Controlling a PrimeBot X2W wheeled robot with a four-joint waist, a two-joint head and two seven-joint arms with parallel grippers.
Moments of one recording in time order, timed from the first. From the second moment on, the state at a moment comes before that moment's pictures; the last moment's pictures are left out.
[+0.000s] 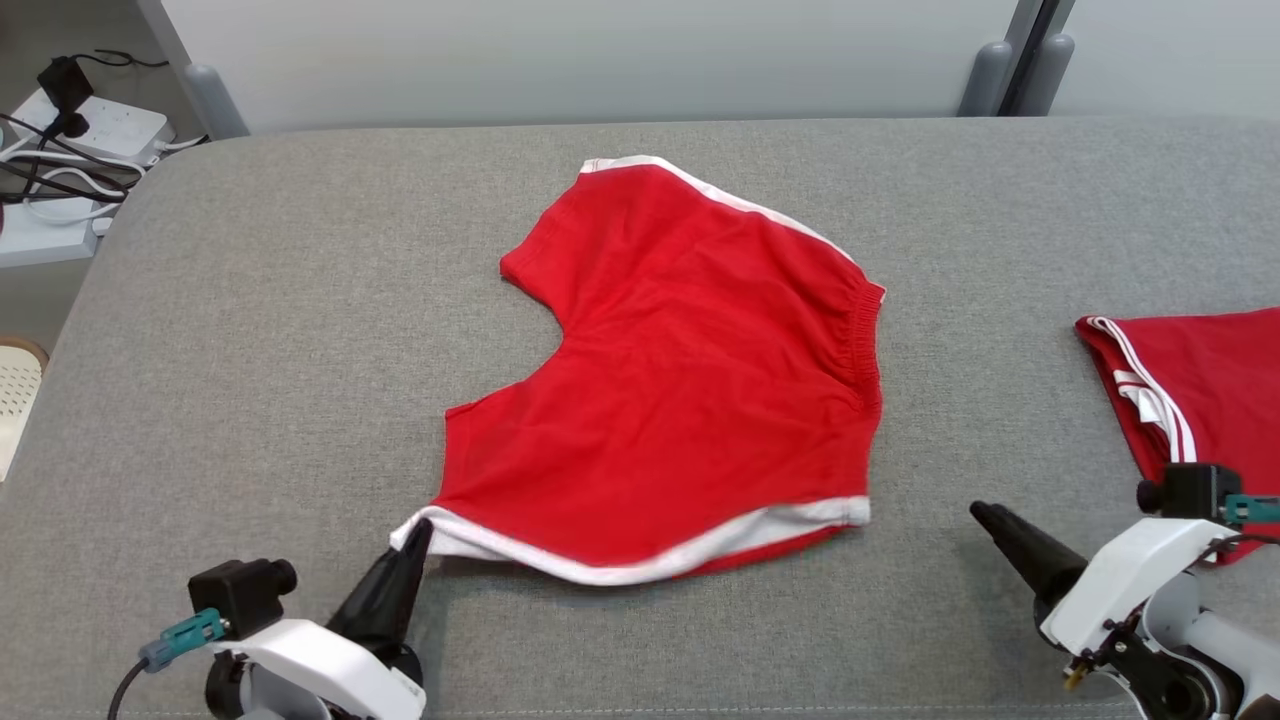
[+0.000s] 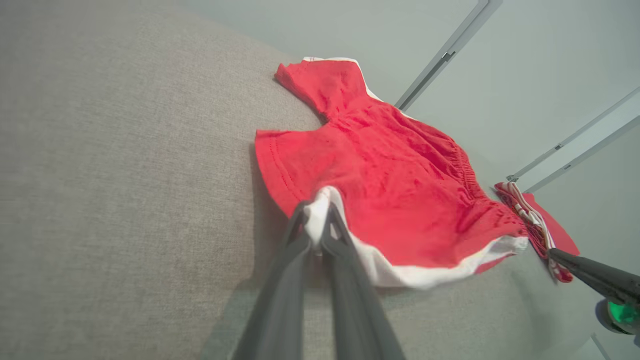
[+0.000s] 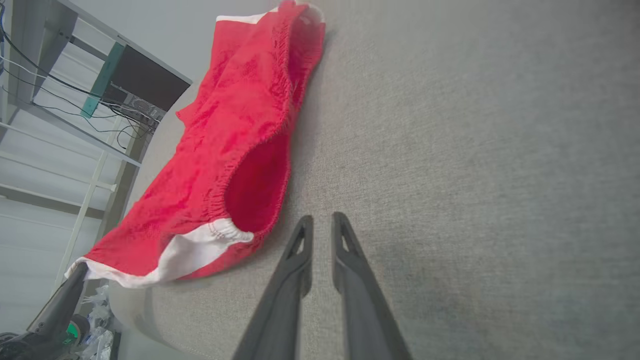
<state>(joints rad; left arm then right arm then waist) -0.21 0.35 -0.58 0.43 -1.02 -0.13 -0.25 -0.56 -0.64 1.16 0.44 1.69 0.13 -0.18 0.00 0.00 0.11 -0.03</state>
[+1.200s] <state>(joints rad) 0.01 0.07 0.09 0.32 -0.22 -0.13 -0.25 -0.10 -0.16 0.11 0.29 0.29 0.13 -0.25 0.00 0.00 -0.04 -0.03</state>
